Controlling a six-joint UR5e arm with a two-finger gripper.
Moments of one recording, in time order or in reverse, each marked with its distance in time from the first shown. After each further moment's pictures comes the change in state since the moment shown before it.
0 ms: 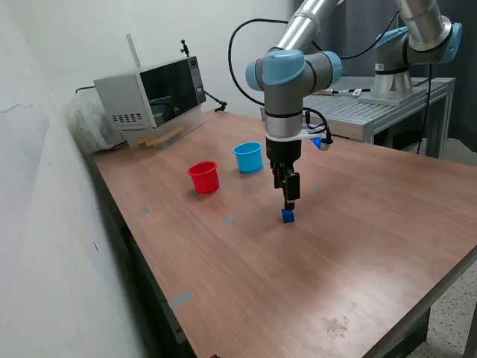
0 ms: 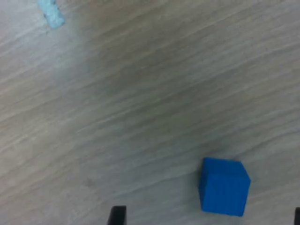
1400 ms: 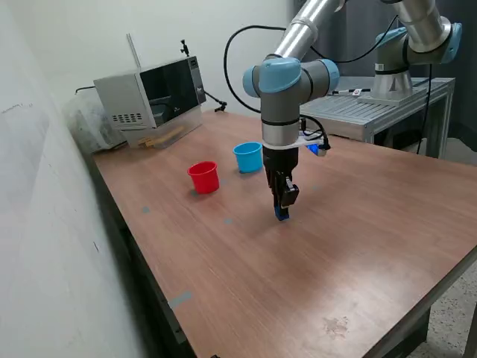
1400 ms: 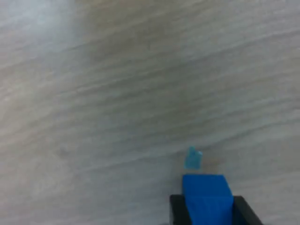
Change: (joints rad) arm 0.002 0.045 -0.065 -0.003 0.013 -0.130
